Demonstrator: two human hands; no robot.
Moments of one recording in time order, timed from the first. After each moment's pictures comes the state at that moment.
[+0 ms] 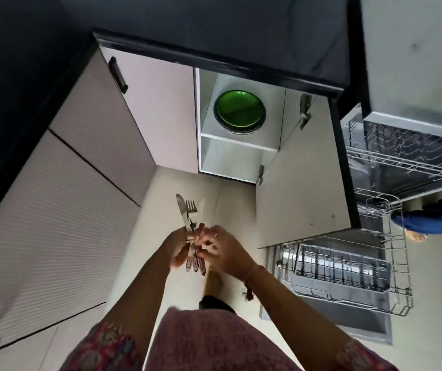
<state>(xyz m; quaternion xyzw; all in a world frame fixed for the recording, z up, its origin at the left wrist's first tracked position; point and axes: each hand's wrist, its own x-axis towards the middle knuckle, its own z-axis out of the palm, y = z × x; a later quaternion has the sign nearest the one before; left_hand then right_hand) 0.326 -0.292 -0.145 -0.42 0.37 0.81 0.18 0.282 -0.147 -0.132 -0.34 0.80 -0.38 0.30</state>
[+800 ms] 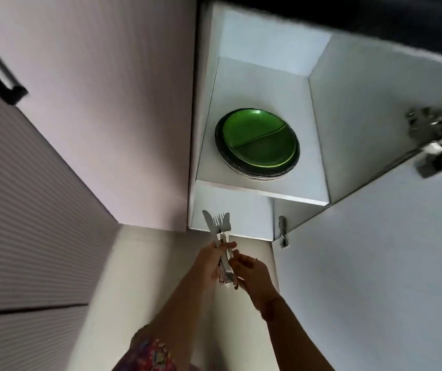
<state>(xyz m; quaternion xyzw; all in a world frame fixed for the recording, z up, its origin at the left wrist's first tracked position) 0.044 -0.366 -0.435 -0.40 0.40 0.80 0.20 0.042 -0.243 -0.438 0.22 0.63 -0.67 0.33</state>
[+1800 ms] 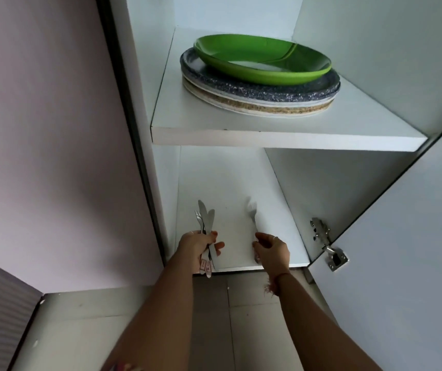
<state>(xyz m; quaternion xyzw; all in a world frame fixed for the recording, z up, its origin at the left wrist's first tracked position) -0.116 -0.421 -0.674 -0.33 0.51 0.78 0.14 -0.140 -0.242 -0.722 0.16 0.85 -0.51 0.02</state>
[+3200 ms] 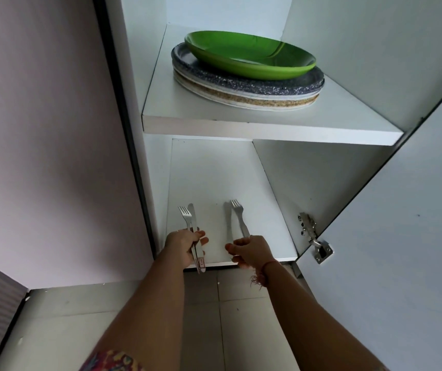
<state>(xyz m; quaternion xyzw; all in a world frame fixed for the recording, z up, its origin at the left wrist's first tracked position) -0.113 -0.421 -0.678 -0.36 0.49 0.78 0.14 -0.123 -0.254 -0.694 0.13 0.81 -0.53 0.21</state>
